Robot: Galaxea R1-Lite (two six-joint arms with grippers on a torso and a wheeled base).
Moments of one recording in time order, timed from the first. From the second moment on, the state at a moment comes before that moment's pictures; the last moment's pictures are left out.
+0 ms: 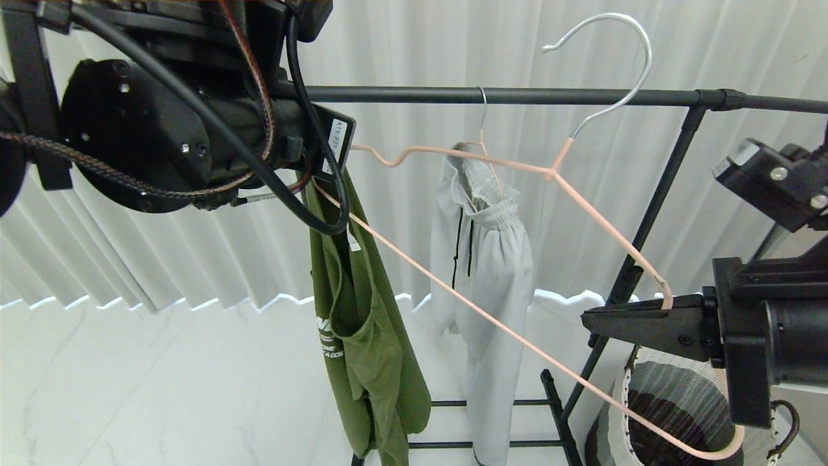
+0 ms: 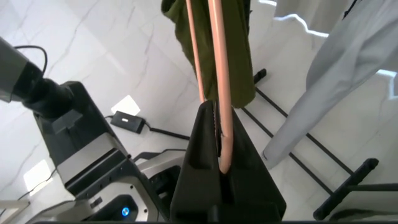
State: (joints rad) left arm -0.72 1.61 -1.50 0.10 0.72 0.28; right arm 0.89 1.27 -1.02 0.16 0.16 0.13
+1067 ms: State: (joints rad) left arm -0.78 1.60 -1.45 0.11 0.81 0.29; right arm 0.87 1.33 -1.02 0.12 0.11 0.13
